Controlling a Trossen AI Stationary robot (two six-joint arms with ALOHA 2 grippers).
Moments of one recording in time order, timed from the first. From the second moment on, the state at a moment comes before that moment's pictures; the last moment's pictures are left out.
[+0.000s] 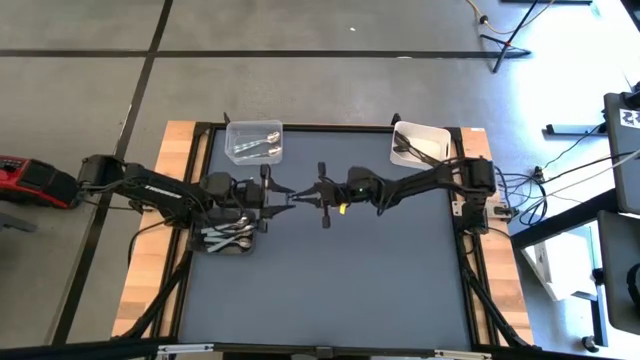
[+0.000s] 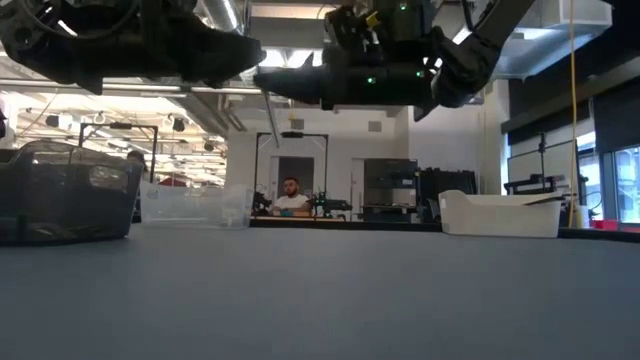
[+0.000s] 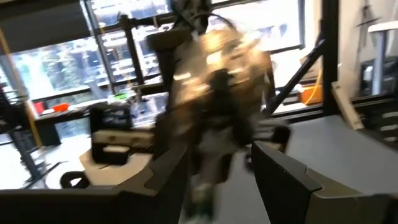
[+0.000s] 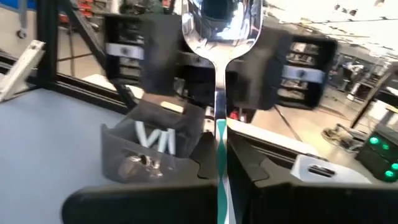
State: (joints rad) left arm 0.05 1.19 0.30 0.96 0.02 0.17; right arm -0.09 1.92 0.99 0.94 -0.22 -0.31
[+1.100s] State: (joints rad) left arm 0.05 1.17 0.30 0.85 -0.11 0.13; right arm -0.09 1.78 1.05 0.57 -0.12 -0.27
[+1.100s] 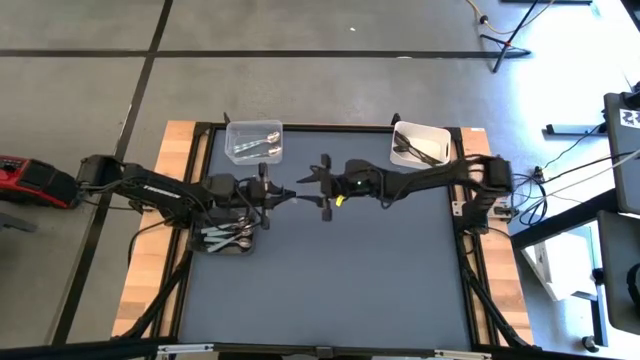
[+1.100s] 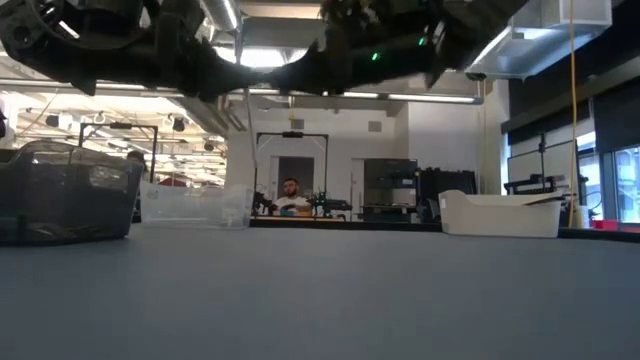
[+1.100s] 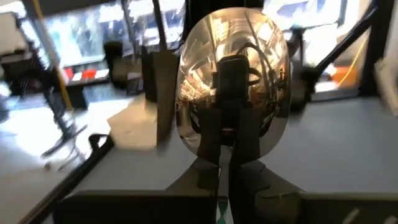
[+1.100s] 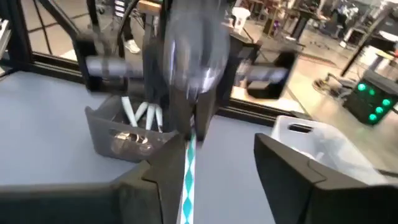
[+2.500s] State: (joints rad) left arm 0.51 1.18 0.82 -0.45 -0.18 0.29; right arm -0.09 1.51 1.05 -0.04 -0.02 -0.24
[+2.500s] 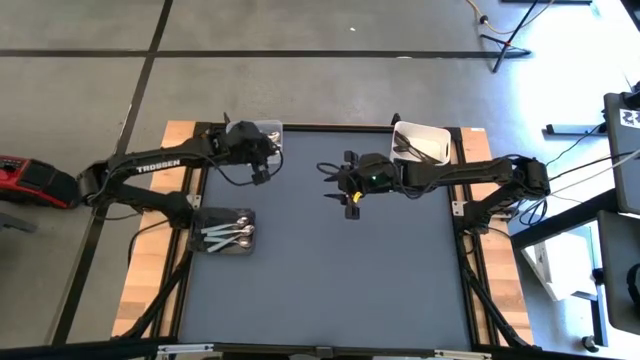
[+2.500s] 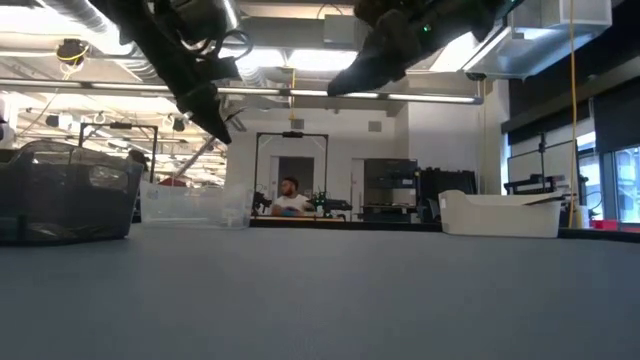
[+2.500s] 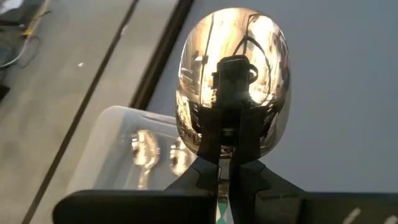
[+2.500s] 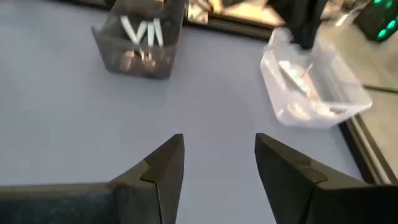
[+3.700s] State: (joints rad) left arm 0.82 1.45 0.77 -0.25 -0.25 0.50; right arm -0.09 1.54 1.05 -0.10 -0.01 -0.26
